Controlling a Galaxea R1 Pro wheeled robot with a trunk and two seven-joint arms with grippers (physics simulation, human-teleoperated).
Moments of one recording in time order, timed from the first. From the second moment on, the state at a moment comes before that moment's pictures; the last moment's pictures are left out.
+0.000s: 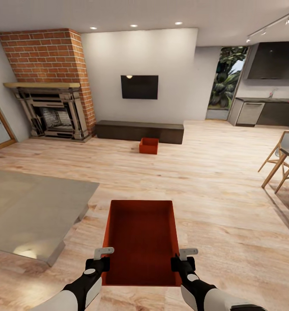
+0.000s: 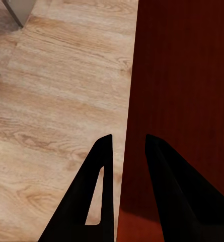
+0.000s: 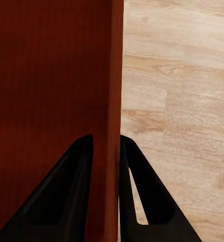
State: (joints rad) left arm -0.62 -0.09 -0.01 -0.17 0.03 -0.11 0.20; right arm -0.67 0.14 0.01 0.00 0.09 -0.35 -0.18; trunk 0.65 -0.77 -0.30
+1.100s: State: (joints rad) left arm -0.62 -0.09 -0.01 -0.17 0.03 -0.11 0.20; right arm -0.67 0.14 0.01 0.00 0.08 -0.35 -0.18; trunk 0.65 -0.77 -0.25
